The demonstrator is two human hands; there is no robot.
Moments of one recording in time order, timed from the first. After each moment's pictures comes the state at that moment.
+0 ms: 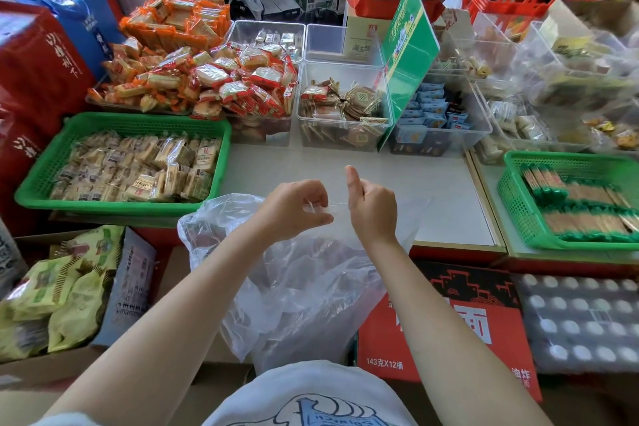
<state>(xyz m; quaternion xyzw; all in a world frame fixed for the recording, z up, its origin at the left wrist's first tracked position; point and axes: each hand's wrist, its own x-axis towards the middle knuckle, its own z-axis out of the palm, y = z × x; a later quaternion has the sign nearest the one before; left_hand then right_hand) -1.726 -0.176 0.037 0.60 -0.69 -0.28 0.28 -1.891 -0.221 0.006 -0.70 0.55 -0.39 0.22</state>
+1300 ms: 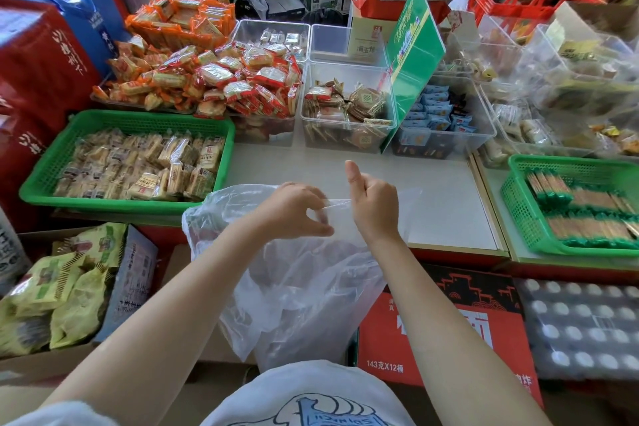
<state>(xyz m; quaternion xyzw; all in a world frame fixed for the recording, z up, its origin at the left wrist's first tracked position) -1.717 -0.183 0.044 0.58 -0.77 -0.24 0.15 -1.885 -0.220 0.033 -0.71 0.54 -0.39 0.23</state>
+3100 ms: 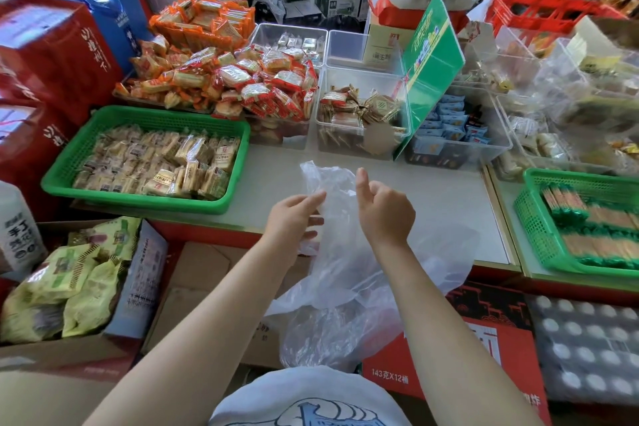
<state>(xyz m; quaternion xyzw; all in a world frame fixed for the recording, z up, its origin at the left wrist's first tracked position) -1.738 -0.155 0.040 0.66 -0.21 -0.54 0.49 -1.876 -0.223 0.022 -0.72 0.62 -0.31 0.11</state>
